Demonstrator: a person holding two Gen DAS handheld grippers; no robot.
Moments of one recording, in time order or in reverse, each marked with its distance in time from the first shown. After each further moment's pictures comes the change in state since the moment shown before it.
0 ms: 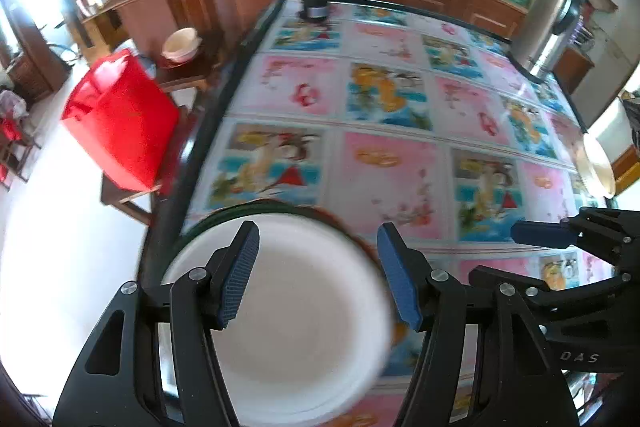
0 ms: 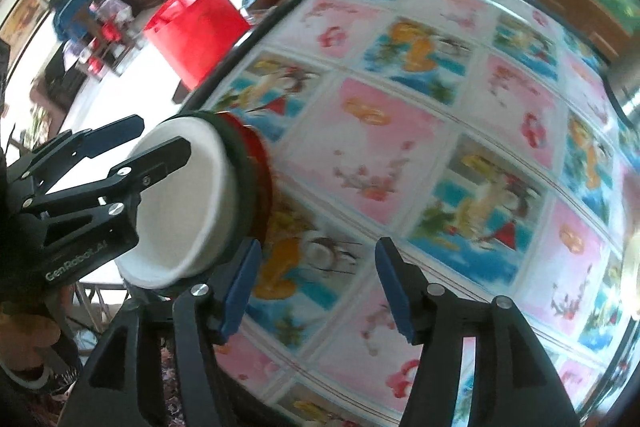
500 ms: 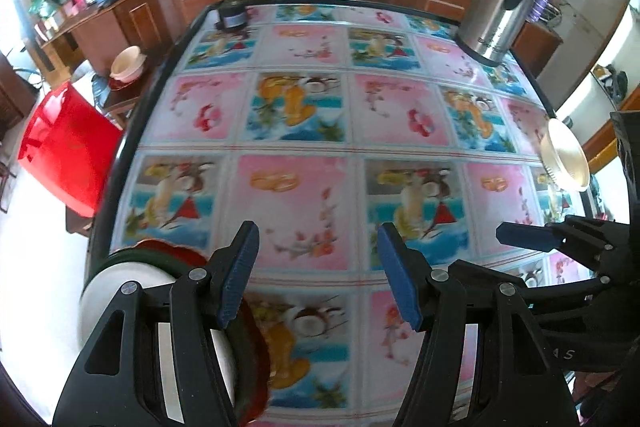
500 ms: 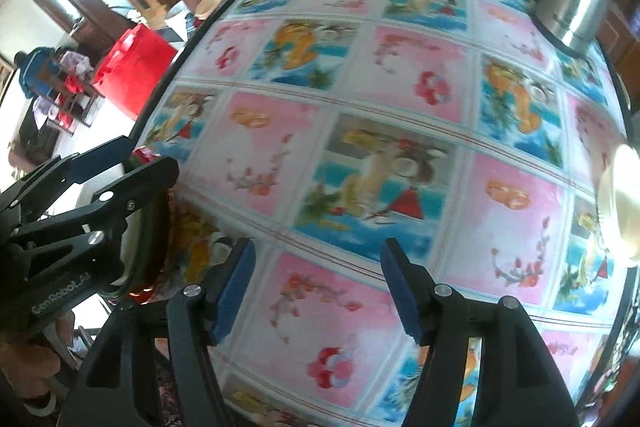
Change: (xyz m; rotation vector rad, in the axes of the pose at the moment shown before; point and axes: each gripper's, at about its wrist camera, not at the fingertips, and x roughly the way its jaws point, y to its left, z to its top) left arm 0.021 -0.093 0.029 0.090 0.021 -0.086; right arm -0.019 -0.094 -0.022 0.191 -0.036 -0.041
